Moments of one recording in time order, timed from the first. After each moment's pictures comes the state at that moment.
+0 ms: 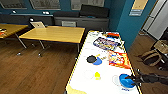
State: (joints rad) left arm 1.45 2.84 -2.31 -0.02 -0.08 0.10; right arm -0.42 2.22 -1.84 0.09 -0.47 0.75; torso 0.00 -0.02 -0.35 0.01
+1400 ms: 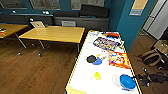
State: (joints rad) left arm 1.44 2.86 -2.32 -0.02 -0.08 0.10; right arm -0.39 2.12 -1.86 0.12 -0.53 0.75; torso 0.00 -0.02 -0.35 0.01
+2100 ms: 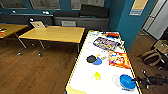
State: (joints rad) left arm 1.44 2.86 -2.35 -0.02 -0.08 0.10; right arm -0.43 2.17 -1.88 0.13 -0.54 0.75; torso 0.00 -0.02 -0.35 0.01
